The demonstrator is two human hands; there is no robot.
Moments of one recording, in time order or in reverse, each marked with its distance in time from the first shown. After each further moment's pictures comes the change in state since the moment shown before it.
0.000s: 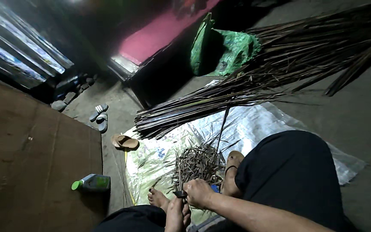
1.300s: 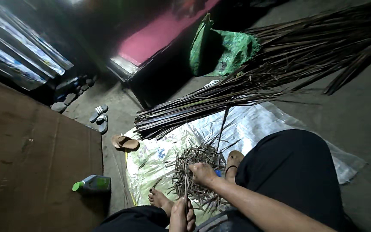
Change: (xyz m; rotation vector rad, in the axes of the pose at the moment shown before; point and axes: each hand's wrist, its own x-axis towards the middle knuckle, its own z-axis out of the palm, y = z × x) left_hand -0.008 -0.002 0.005 0.022 -0.051 -0.061; right_hand 0.026 0.042 -0.022 0.010 0.162 0.156
